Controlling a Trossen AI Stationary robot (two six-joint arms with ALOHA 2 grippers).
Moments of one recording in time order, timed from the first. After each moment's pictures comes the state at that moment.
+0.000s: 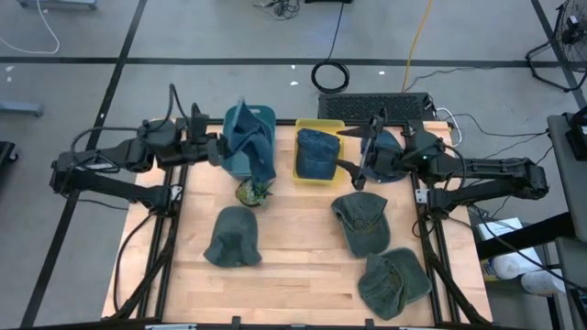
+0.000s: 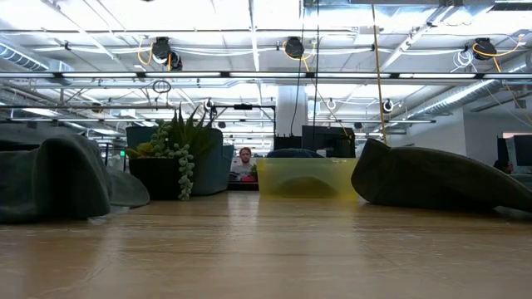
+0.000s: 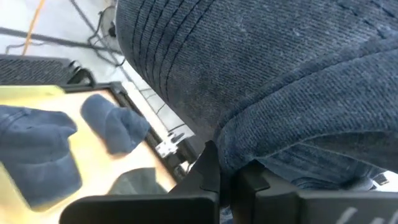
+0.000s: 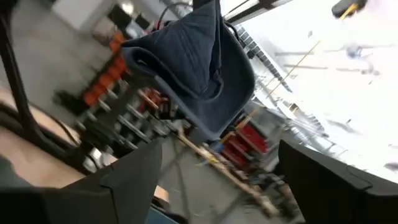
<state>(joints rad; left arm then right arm) 0.08 0.92 1.09 -0.21 -0.17 -0.89 -0.13 1.01 0.82 0.45 -0.05 -0.74</state>
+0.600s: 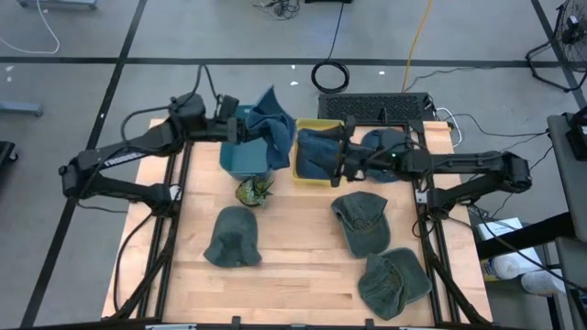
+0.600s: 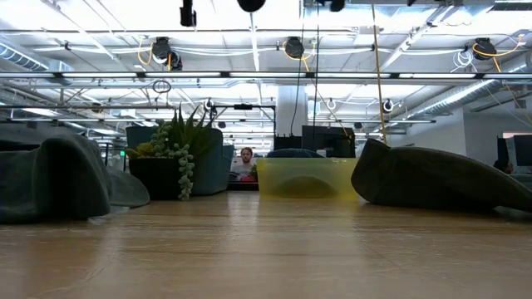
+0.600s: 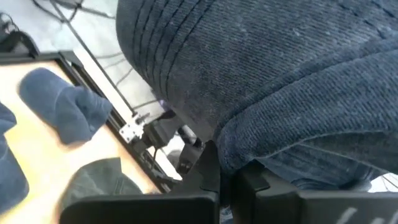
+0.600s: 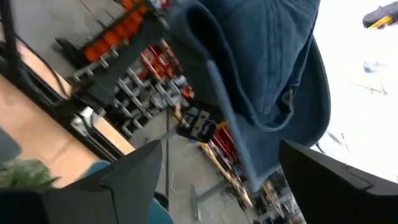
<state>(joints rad) 0.41 1.13 1.09 0.05 0.40 -0.99 -0.13 1.24 0.95 0.45 -0.02 -0.94</state>
